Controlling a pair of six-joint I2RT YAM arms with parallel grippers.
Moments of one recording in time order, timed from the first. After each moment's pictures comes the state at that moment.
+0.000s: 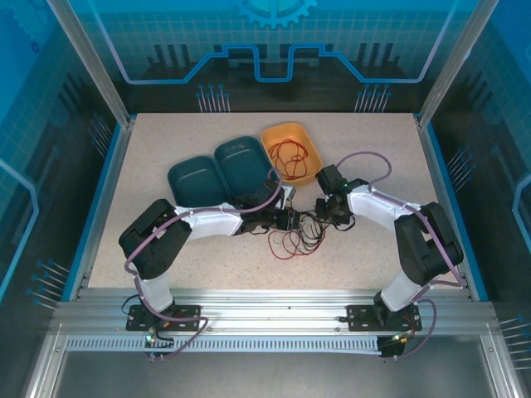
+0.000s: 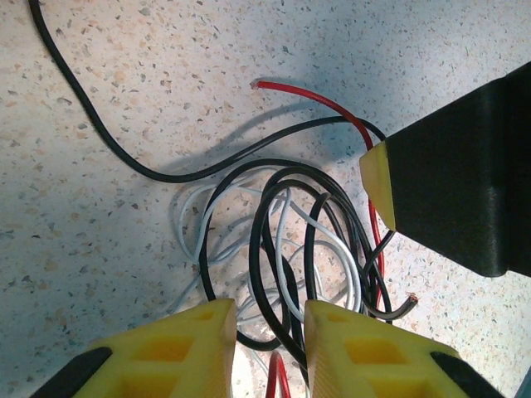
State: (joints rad) left arm -0.76 1.81 1.01 0.01 0.22 -0.58; right arm 0.42 1.63 0.98 -0.65 0.03 0.59
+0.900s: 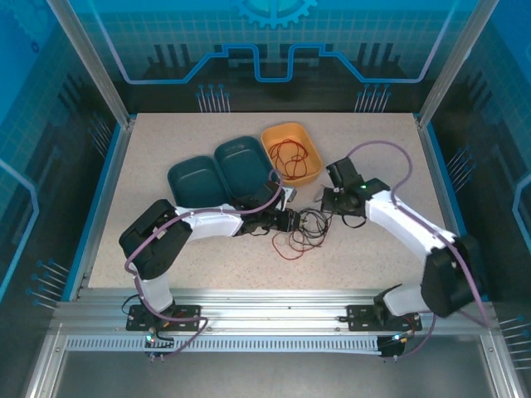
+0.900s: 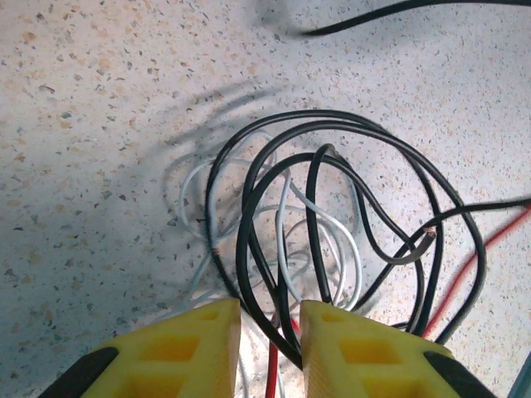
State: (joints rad) left arm -0.77 1.81 1.00 0.02 0.23 -0.58; right arm 0.42 1.33 1.00 -0.72 0.11 0.57
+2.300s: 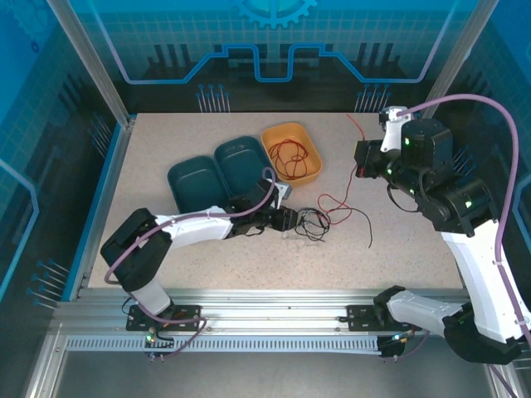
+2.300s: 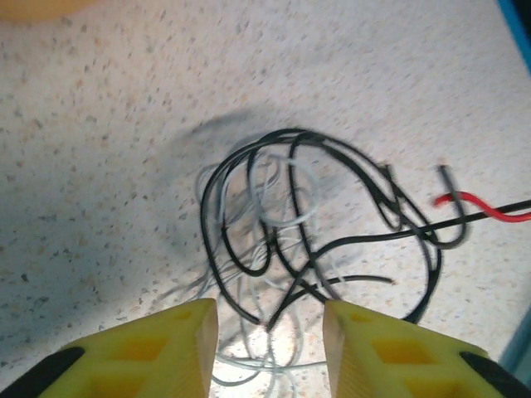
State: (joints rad) left arm -0.78 1.65 0.96 -0.03 0.18 -0.54; right arm 0.47 1.11 1.72 -1.06 0.09 0.34
